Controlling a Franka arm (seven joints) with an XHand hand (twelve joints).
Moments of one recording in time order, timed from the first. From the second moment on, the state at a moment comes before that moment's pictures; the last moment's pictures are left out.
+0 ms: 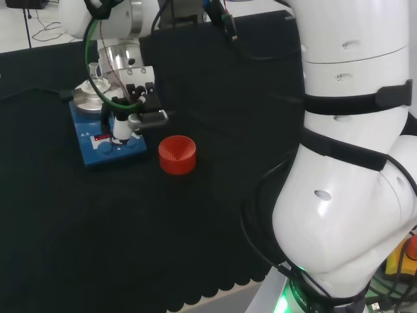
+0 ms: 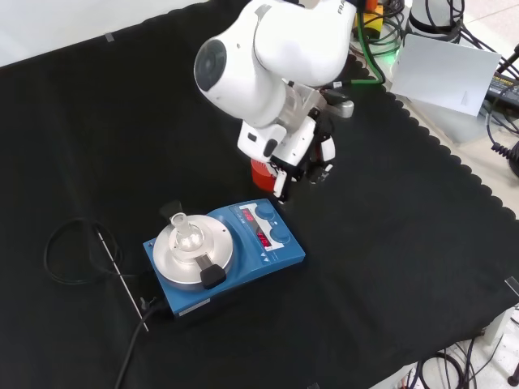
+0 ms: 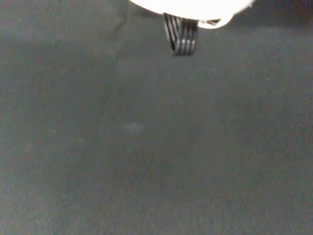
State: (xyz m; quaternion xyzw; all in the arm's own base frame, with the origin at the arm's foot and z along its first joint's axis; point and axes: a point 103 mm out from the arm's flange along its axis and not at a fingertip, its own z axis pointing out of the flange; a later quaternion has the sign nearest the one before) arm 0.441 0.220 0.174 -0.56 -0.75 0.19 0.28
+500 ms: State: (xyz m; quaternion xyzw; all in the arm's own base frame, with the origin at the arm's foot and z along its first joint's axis) arm 0.441 0.230 0.162 -0.55 -0.76 0.22 0.28
